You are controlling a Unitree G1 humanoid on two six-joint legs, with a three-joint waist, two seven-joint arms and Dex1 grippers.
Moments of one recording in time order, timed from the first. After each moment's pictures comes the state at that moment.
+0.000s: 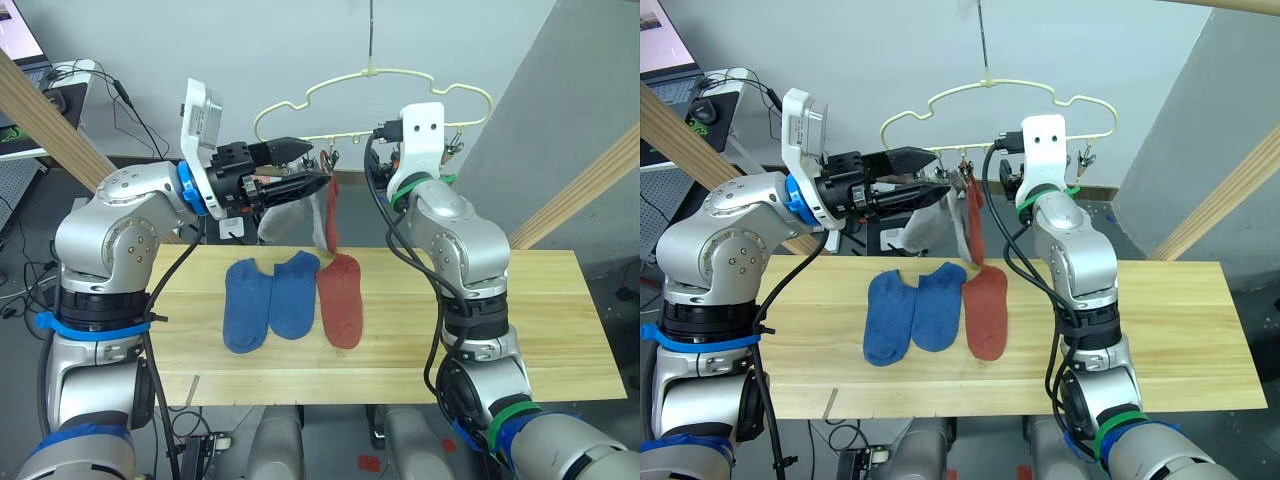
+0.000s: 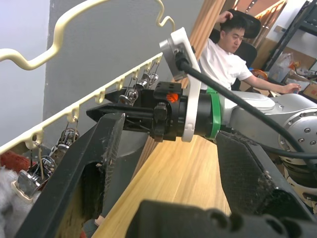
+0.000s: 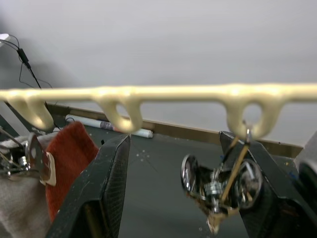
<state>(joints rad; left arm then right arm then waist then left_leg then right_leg) -0.80 0.66 0.09 -0.08 -0.69 0.67 -0.97 -0.90 0.02 -0.03 -0.10 0.08 0.89 -0.06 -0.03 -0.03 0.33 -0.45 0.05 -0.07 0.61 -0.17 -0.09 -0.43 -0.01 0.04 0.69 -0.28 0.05</state>
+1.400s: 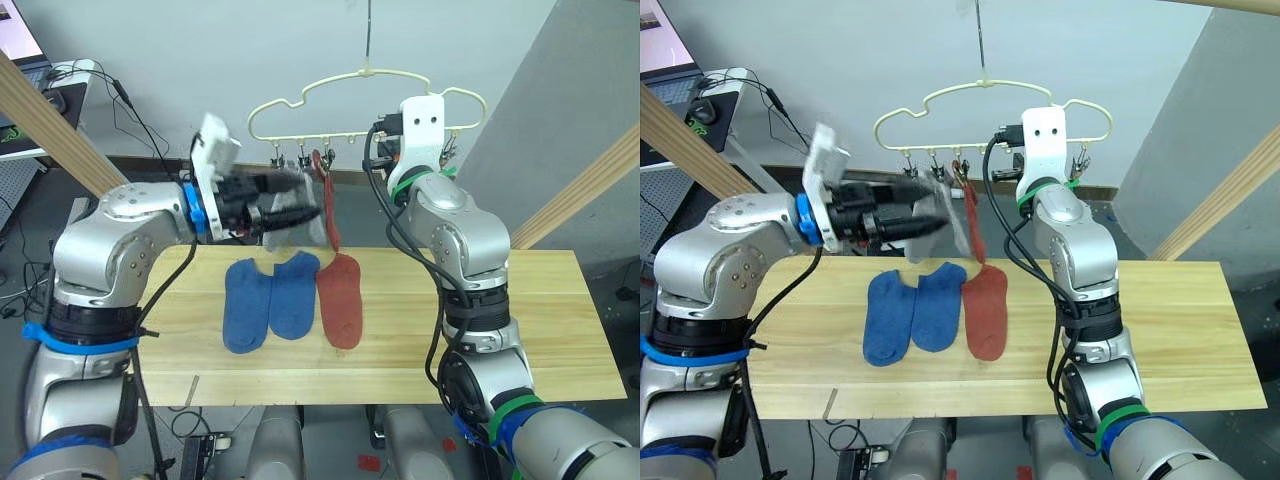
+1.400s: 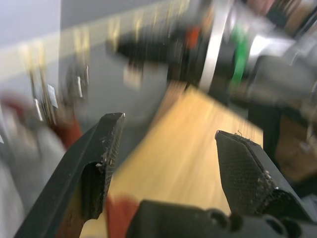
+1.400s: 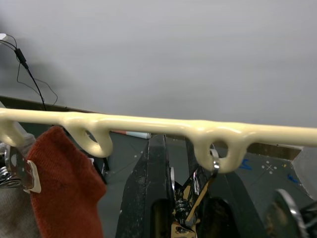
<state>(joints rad) -0.70 0.78 -0.04 -0.17 -0.61 0.81 -0.95 -0.93 0.01 -0.03 -0.05 0.09 0.88 -0.07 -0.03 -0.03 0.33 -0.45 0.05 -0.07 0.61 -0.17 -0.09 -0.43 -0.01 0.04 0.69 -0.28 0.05</state>
